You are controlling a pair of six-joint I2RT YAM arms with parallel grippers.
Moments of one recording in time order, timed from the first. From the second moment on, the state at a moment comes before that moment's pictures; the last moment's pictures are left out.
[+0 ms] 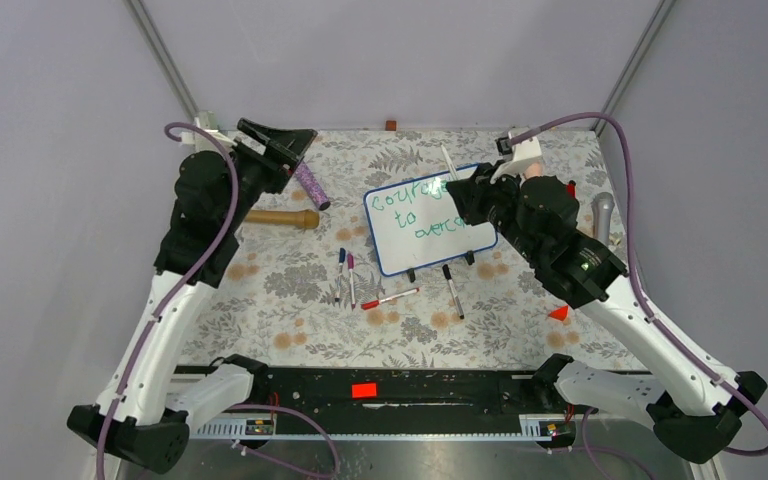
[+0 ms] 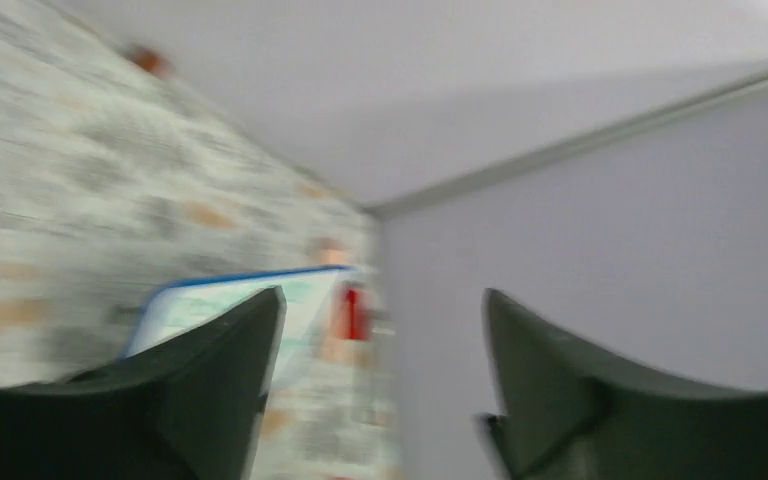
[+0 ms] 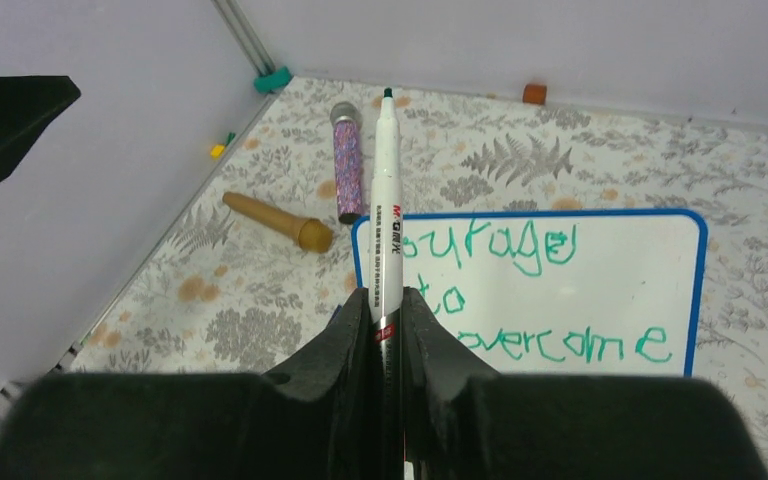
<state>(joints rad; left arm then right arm) -0.30 1.00 1.19 -0.17 0.10 -1.15 0.74 1.01 1.20 -0.31 0.24 0.30</state>
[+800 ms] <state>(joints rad) -0.23 1.05 1.06 -0.68 0.21 -0.74 0.72 1.11 0.94 -0.48 -0.30 0.25</state>
